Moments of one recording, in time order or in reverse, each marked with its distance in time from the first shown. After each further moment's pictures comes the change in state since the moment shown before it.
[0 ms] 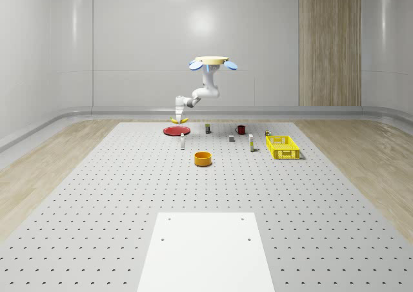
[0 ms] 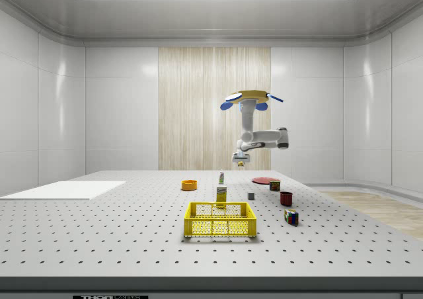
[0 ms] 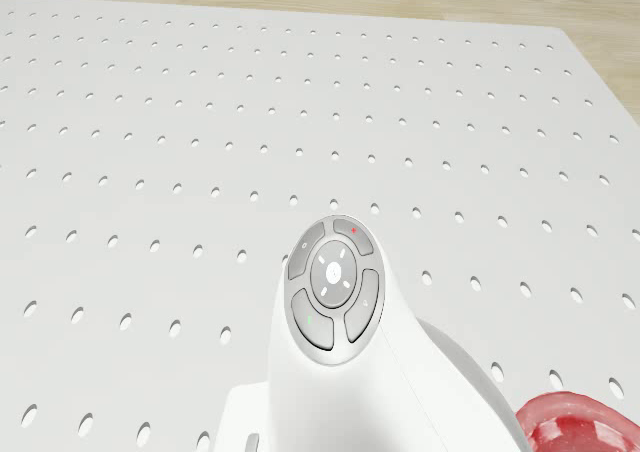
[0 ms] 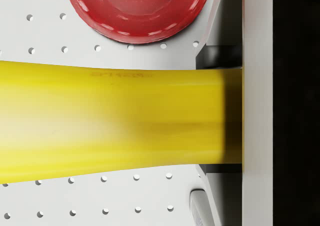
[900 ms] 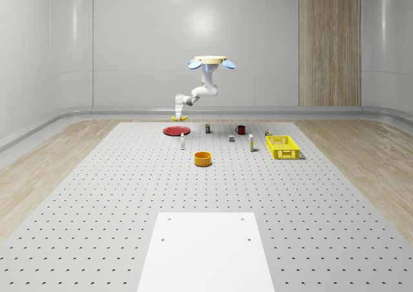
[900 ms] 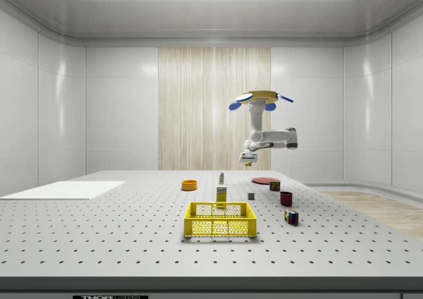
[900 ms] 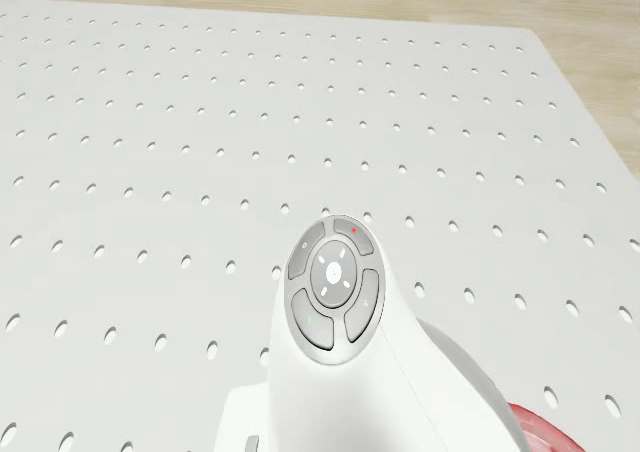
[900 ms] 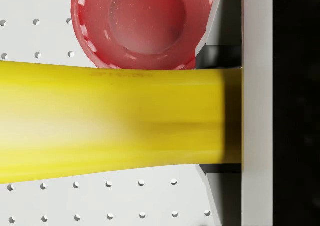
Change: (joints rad) arm 0.002 0.005 0.000 0.000 -0.002 -0.005 -0.010
